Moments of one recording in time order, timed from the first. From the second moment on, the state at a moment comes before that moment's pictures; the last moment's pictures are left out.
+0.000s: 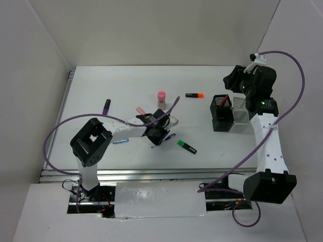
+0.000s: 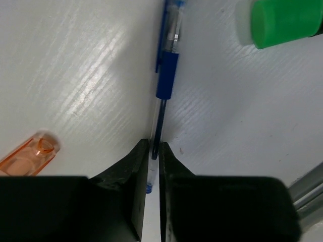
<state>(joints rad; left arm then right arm) -0.80 1.86 1.19 -0.45 0.08 -0.03 -0.14 1.20 1.28 -0.34 -0.28 0.19</state>
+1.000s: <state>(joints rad) -0.74 1.49 1.32 -0.34 0.33 -0.18 0.15 1.34 1.20 -0.31 -0.81 0.63</state>
